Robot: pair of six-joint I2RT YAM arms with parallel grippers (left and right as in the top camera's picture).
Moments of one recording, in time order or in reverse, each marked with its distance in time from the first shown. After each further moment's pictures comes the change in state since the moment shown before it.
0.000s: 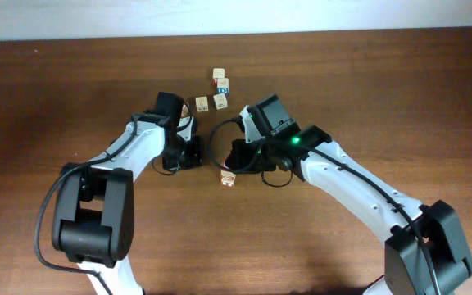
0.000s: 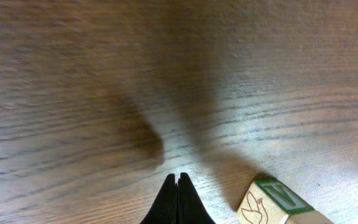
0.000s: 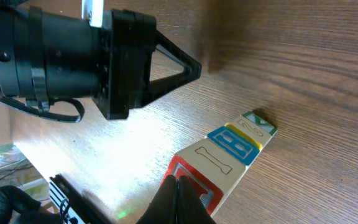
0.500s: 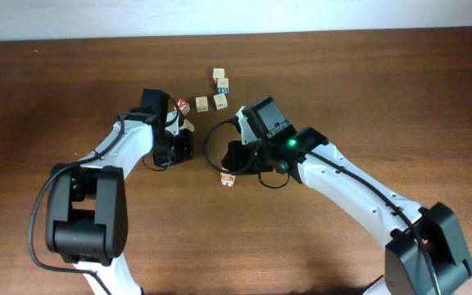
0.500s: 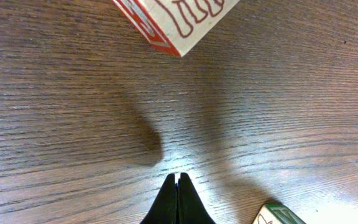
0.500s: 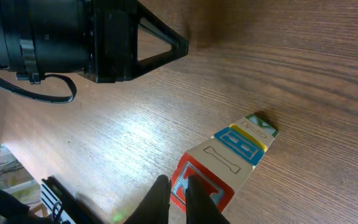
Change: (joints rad) left arm 0.068 0.000 0.000 0.051 -0.003 -0.033; right arm 0.028 -0.007 0.010 -0.001 0.042 0.000
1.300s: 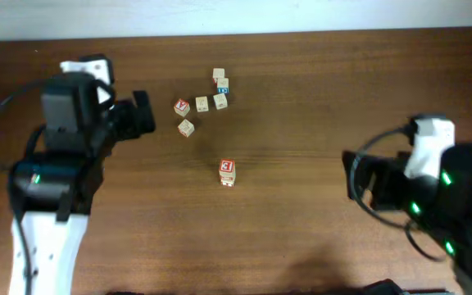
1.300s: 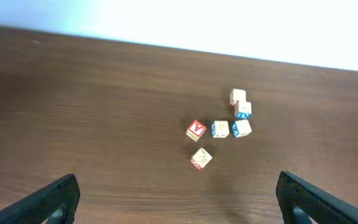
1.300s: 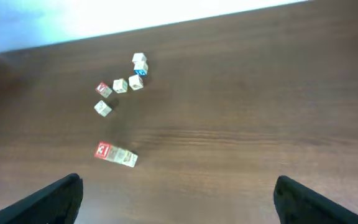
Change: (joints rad) left arm 0.031 -0.721 0.186 -0.182 -0.420 0.125; right arm -0.309 -0.781 0.259 -0.663 0.429 -0.200
